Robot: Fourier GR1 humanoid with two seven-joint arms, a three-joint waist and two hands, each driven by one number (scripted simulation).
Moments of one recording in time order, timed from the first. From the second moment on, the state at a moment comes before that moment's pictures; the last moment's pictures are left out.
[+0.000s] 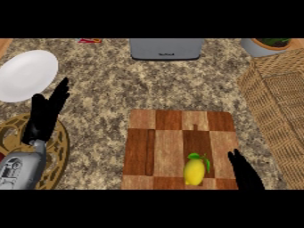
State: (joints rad) left arm -0.22 0.27 -0.01 -1.37 -0.04 0.06 0.22; right arm 0.46 -0.26 0.61 -2.17 0.96 -0.19 0.58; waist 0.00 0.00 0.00
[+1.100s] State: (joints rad) left arm -0.22 0.23 0.05 -1.41 -0.09 0.00 0.25; right arm 0.28 -0.13 0.58 -1.86 0.97 -0.26 0.53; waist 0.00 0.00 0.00
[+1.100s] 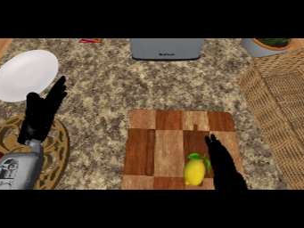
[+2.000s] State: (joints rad) left arm -0.23 0.20 0.08 -1.36 -0.13 -0.02 0.21; right arm 0.19 -0.08 0.50 -1.65 0.90 -0.28 0.44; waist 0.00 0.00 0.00
